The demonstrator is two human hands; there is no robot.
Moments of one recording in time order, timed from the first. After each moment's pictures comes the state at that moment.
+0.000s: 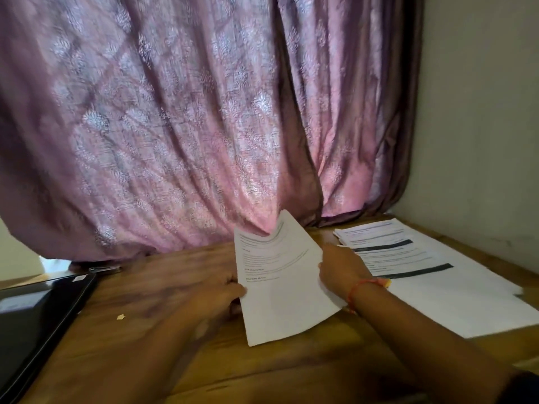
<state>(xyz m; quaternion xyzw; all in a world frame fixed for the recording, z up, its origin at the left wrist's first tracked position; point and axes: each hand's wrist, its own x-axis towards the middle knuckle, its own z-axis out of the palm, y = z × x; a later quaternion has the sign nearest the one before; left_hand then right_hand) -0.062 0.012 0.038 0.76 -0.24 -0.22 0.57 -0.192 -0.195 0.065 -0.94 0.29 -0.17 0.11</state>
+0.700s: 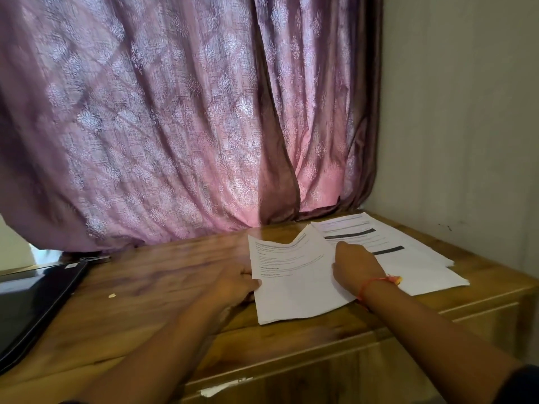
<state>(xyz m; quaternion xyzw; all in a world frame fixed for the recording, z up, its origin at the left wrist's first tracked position) -0.129 -0.027 0.022 0.79 -0.27 -0.17 0.53 -0.284 -0.216 0.048 -0.91 0.34 -0.19 0.10</state>
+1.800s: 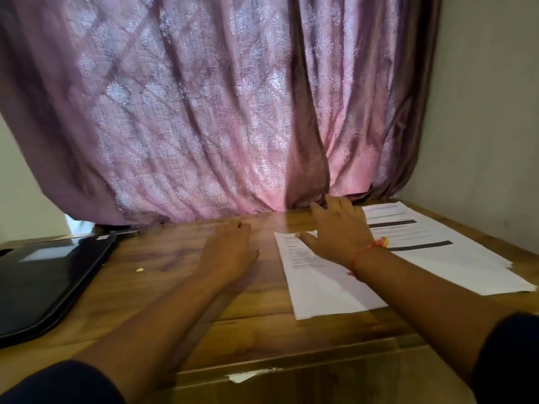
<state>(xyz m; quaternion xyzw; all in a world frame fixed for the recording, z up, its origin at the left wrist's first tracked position) -0.096 0.009 0.047 0.91 -0.34 0.22 0.08 -0.214 -0.187 0.067 -0.94 0.19 -0.27 -0.10</state>
